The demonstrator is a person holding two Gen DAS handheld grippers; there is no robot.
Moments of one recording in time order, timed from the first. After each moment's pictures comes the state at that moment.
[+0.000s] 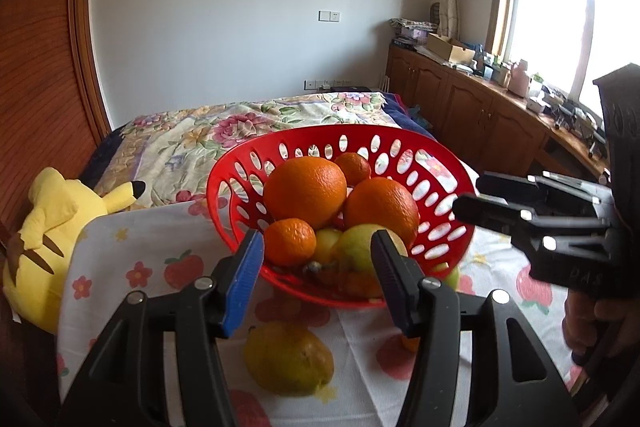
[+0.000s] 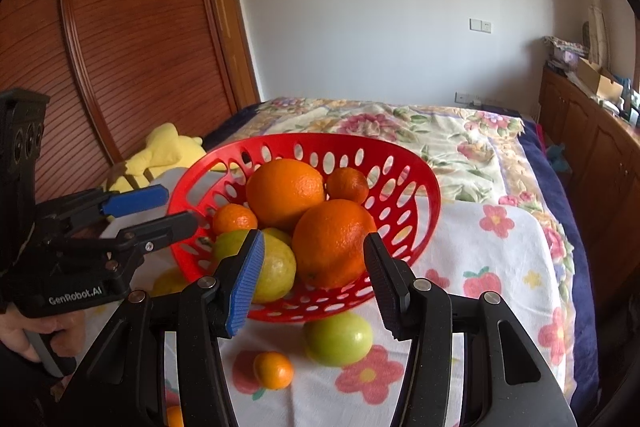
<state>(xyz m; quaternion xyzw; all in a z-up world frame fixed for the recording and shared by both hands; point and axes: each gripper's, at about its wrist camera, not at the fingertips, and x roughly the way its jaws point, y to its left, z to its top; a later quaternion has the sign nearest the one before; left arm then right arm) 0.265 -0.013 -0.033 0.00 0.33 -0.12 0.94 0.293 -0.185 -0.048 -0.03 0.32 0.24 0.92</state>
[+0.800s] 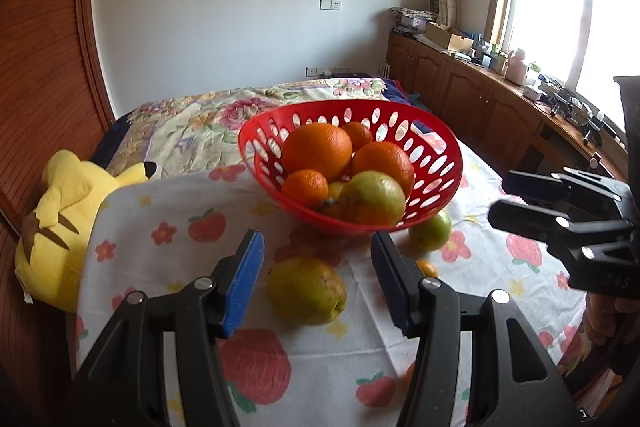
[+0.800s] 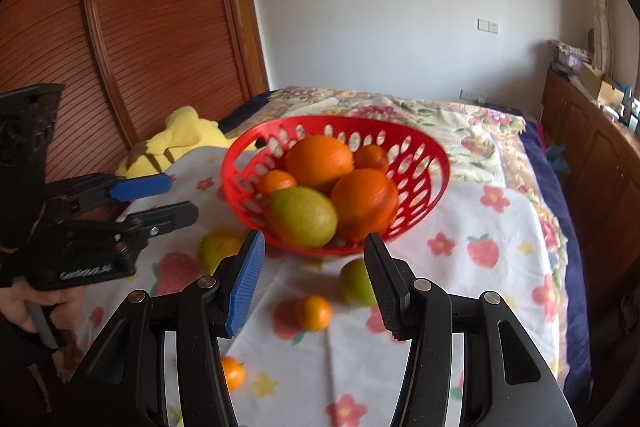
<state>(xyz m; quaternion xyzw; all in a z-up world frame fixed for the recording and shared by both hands) 0.218 0.011 -0.034 0.00 0.35 -0.11 0.93 0.228 -0.171 -0.040 -0.05 0.33 0.25 0.91</state>
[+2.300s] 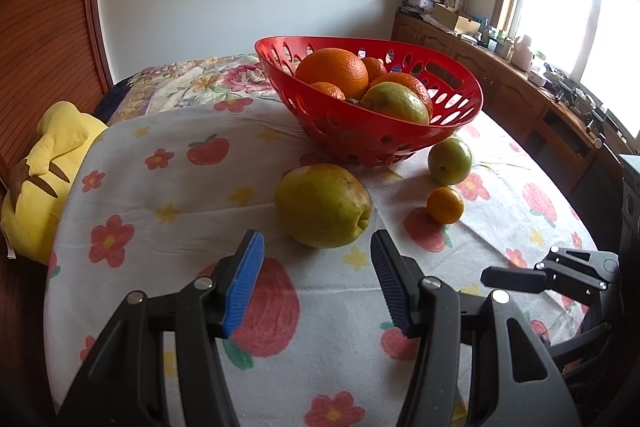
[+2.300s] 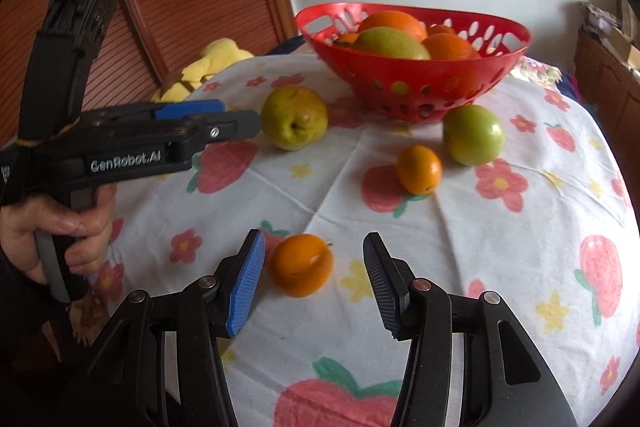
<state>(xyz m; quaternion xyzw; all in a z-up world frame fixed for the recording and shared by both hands) 0.195 0.028 -0.095 -0.02 0.39 -0.11 0.91 0.171 -0.131 -0.137 -0.05 0.41 0.30 0.86</state>
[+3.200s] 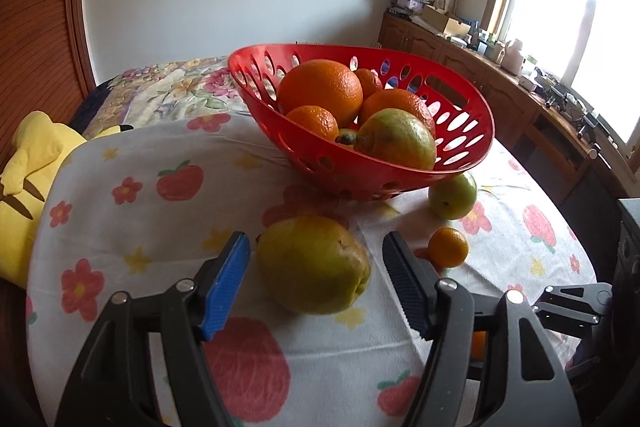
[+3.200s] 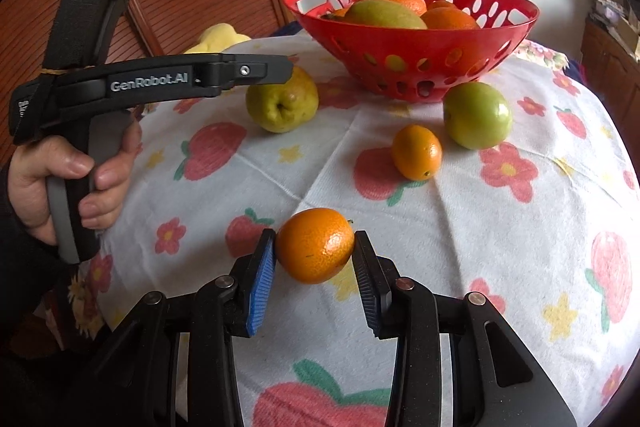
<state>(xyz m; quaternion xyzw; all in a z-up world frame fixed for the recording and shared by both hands) 0.246 0.020 -0.096 -0.02 0.39 -0.14 0.91 0.186 -0.144 -0.143 -0.05 0.43 0.30 0.85</state>
